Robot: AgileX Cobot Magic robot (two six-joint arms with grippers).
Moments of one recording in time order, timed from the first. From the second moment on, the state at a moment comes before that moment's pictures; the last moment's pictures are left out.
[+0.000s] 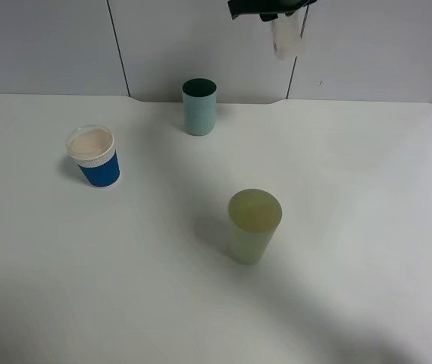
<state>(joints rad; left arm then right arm) 0.04 0.00 -0.51 0.08 1.05 0.02 0.56 1.96 -1.76 -0.75 0.72 0.57</state>
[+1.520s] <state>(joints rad) 0.04 0.00 -0.51 0.08 1.05 0.02 0.36 1.87 -0.86 -0.26 -0.50 -0.05</state>
